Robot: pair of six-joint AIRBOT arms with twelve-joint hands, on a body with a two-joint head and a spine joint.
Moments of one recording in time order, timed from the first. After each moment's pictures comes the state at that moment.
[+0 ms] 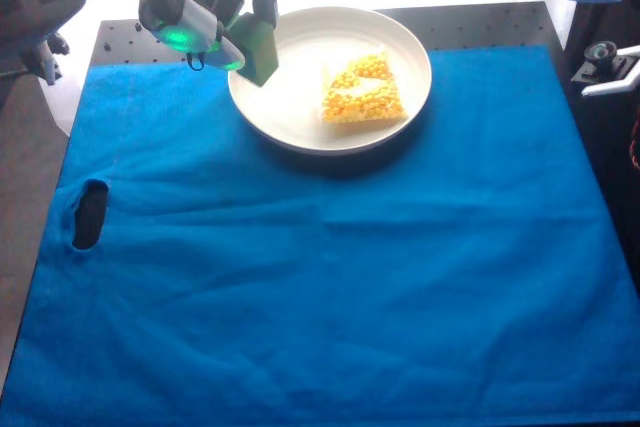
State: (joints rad) left arm 0.31 -1.18 1.45 0.79 -0.19 0.39; right arm -0.67 -1.19 1.41 0.24 1.12 -0.43
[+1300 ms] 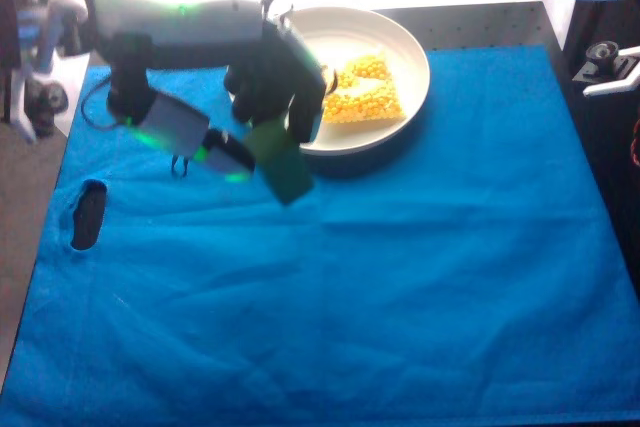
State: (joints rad) left arm 0.32 -0.98 1.22 1.46 -0.57 -0.22; right arm -0.67 -1.19 1.41 0.26 1.12 -0.43
